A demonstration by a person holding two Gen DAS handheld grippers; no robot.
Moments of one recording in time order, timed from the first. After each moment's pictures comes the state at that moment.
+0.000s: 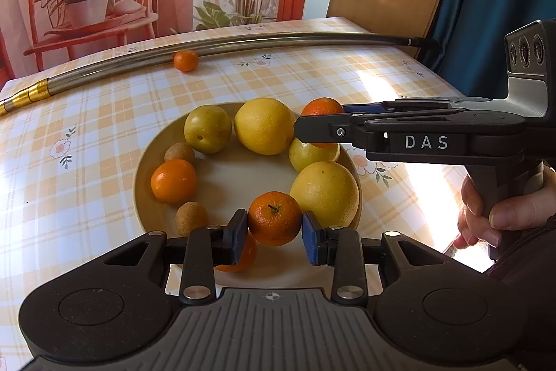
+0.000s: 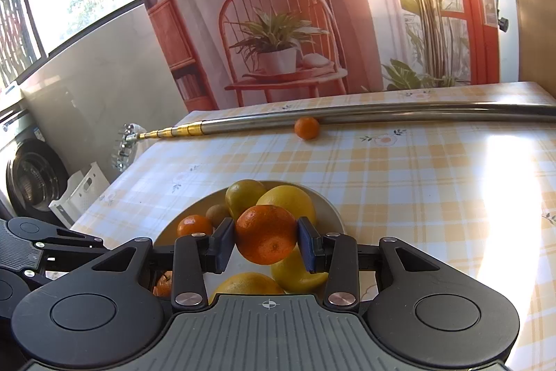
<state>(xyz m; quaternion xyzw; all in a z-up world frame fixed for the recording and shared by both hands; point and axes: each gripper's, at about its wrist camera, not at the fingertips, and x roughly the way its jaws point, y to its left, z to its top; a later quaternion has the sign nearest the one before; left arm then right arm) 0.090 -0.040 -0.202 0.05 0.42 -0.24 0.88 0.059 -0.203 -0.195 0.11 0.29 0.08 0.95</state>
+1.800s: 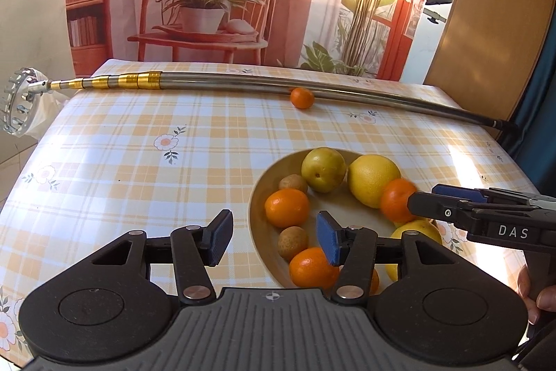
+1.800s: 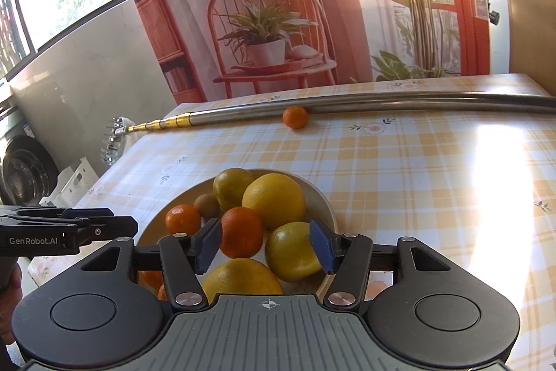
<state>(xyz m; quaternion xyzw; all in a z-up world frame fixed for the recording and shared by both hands) 0.087 0.008 -0.182 -0.03 0.37 -0.07 0.93 0.060 -0.206 -0.202 0.11 0.31 0.06 0.94</state>
